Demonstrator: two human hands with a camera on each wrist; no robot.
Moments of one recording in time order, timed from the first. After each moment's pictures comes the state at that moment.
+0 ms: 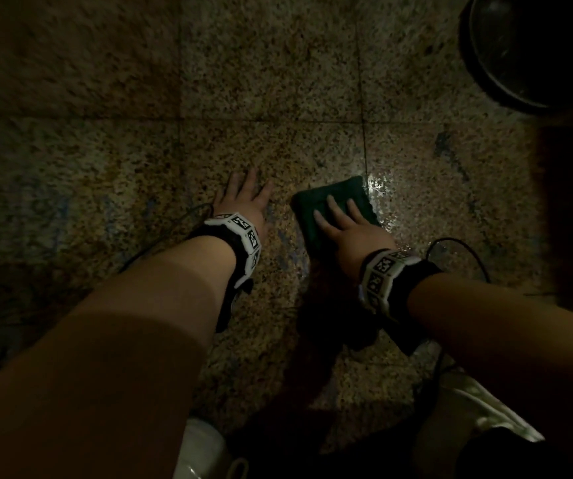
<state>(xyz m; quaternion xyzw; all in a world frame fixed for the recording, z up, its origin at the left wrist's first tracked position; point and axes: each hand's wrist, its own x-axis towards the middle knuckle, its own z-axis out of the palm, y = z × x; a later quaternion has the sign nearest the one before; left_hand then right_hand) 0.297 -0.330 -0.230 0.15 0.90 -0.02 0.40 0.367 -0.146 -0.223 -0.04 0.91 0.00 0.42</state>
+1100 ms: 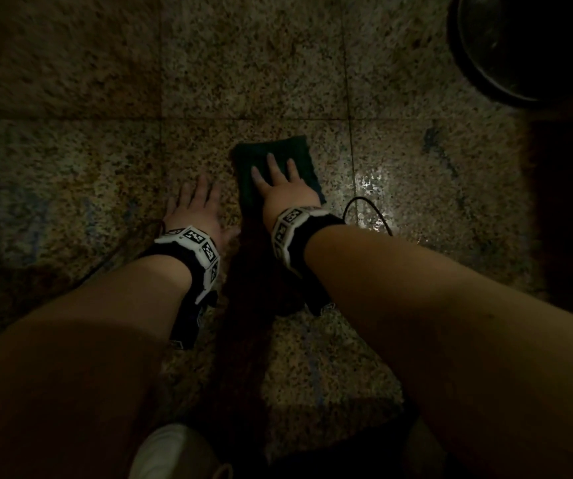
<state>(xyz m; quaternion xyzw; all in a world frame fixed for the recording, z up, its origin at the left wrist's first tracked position) 0.301 -0.363 -0.240 0.09 0.92 -0.04 0.38 0.297 -0.216 -0.212 -0.01 0.91 -0.08 0.40</state>
